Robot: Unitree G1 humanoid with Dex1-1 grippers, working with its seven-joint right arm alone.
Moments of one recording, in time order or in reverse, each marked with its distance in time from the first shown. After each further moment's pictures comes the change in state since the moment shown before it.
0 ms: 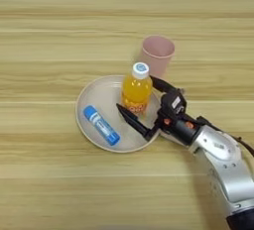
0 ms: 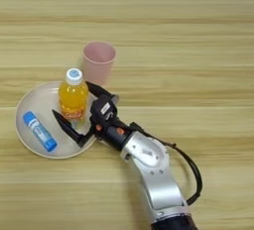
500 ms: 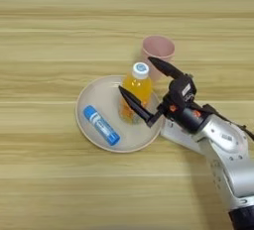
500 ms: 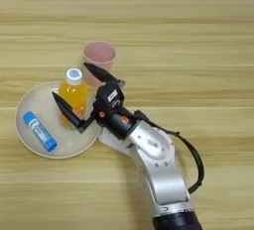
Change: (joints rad) arm -0.018 0.003 -0.029 -0.156 0.061 0.050 -0.019
